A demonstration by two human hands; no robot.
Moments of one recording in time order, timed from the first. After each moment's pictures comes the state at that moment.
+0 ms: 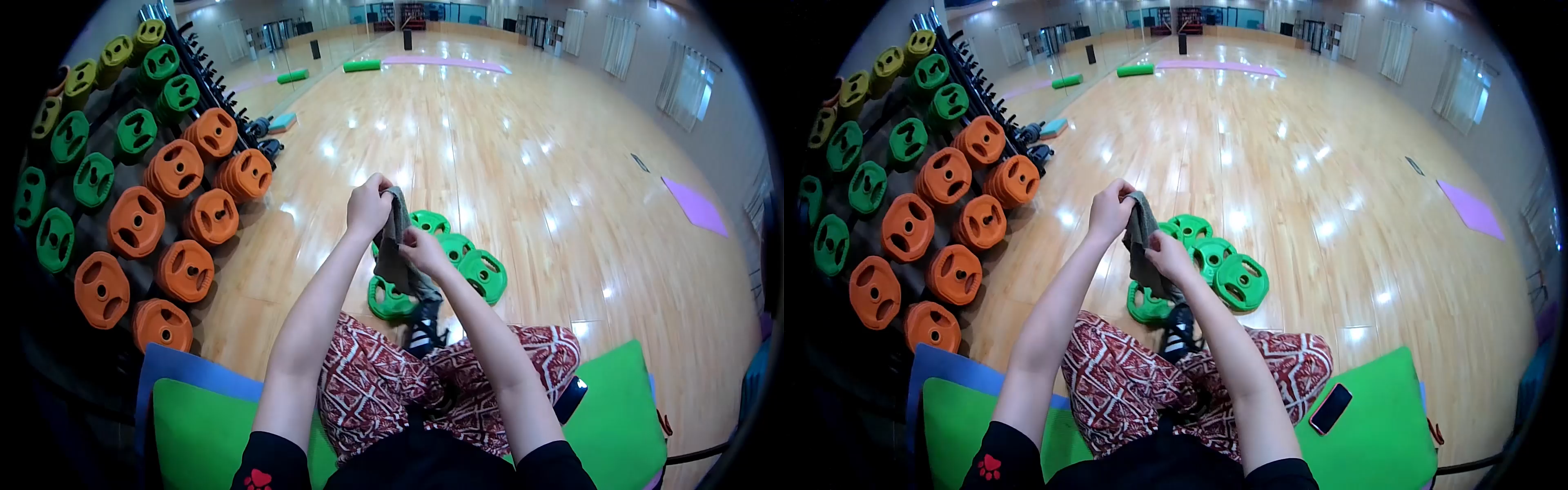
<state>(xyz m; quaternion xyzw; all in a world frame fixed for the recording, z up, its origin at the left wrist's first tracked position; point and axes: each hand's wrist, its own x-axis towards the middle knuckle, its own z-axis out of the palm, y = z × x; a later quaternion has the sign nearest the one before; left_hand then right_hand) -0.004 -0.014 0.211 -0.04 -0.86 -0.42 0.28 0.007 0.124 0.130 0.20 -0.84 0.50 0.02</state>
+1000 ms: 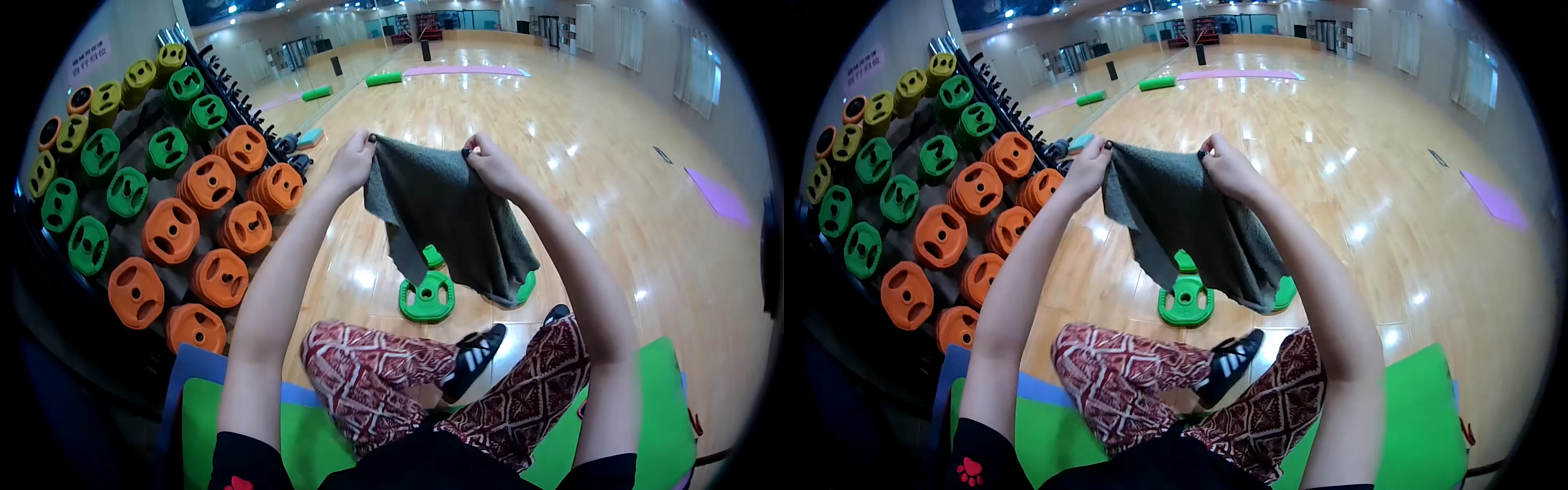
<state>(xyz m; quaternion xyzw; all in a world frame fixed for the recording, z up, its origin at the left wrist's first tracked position) 0.015 -0.053 0.314 -0.13 -0.88 -0.39 0.25 -0.009 0.196 0.298 0.26 -0.83 0.48 0.13</state>
